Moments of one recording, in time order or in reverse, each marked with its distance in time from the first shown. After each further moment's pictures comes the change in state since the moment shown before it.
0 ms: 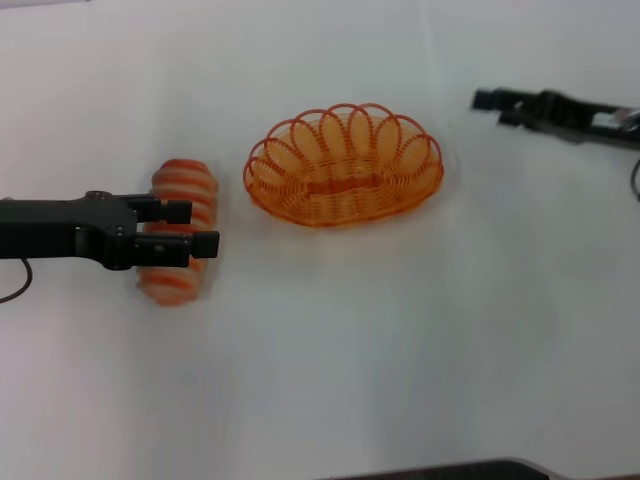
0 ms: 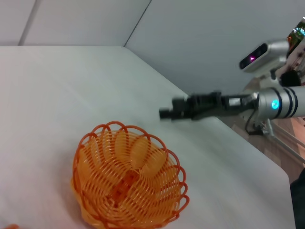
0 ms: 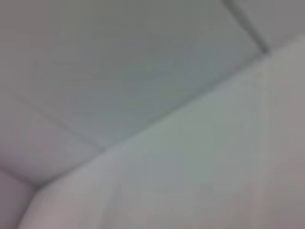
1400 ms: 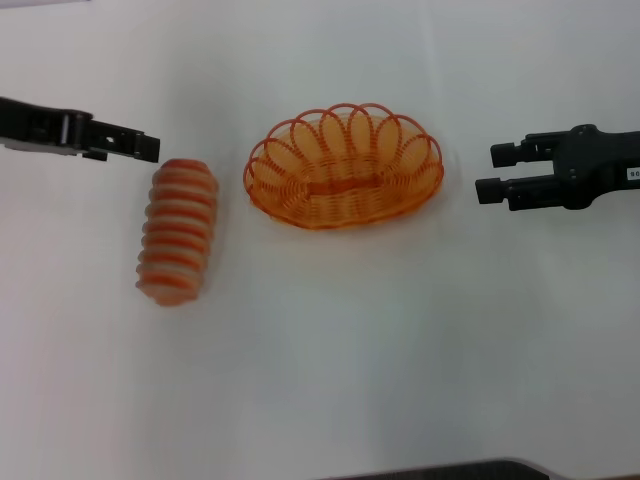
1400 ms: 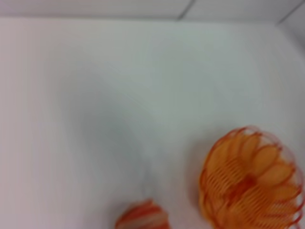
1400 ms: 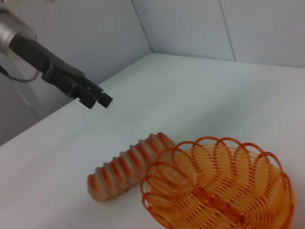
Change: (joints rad) left arm -0.056 0.003 0.269 0.491 0.145 -0.056 -0.817; right arm 0.000 -0.051 -0.074 -0.177 -0.158 -0.411 -0.430
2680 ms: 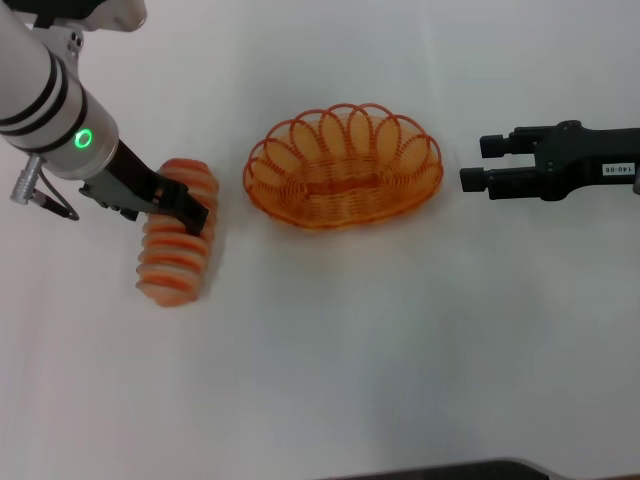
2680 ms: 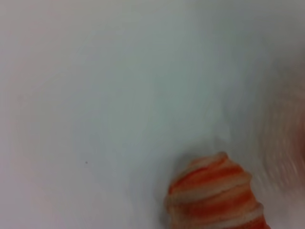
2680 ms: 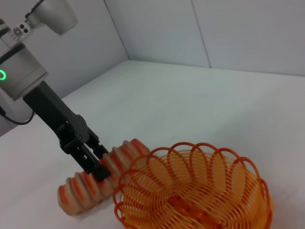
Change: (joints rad) left arm -0.146 -0.081 0.524 -0.176 0.381 -0.263 -0.447; right arm 0.005 0.027 0.010 0.041 0.008 0.105 -0.033
